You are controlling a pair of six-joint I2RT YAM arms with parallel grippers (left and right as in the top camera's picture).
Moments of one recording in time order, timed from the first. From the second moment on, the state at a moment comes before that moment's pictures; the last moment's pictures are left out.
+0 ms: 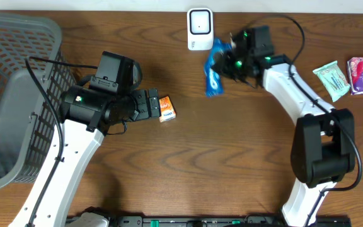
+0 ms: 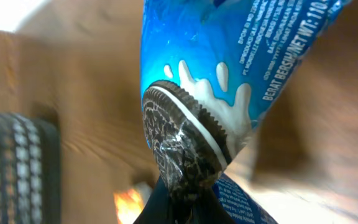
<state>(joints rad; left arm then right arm) -0.31 1.35 1.37 -1.16 0.12 -0.46 0.25 1.99 1.49 -0.37 -0.47 0.58</state>
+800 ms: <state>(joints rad) -0.31 1.35 1.37 -1.16 0.12 -0.46 0.32 2.33 1.82 0.07 -0.35 1.09</state>
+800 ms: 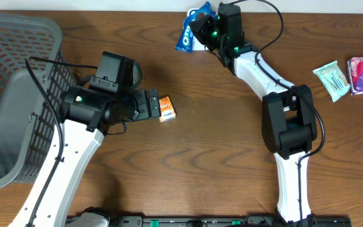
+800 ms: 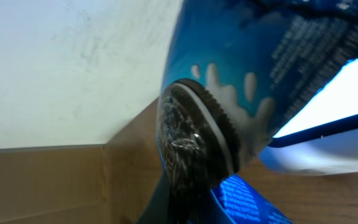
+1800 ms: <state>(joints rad) -0.31 1.35 1.37 -1.16 0.12 -0.46 -0.36 2.28 2.25 -1.17 -0.11 0.36</state>
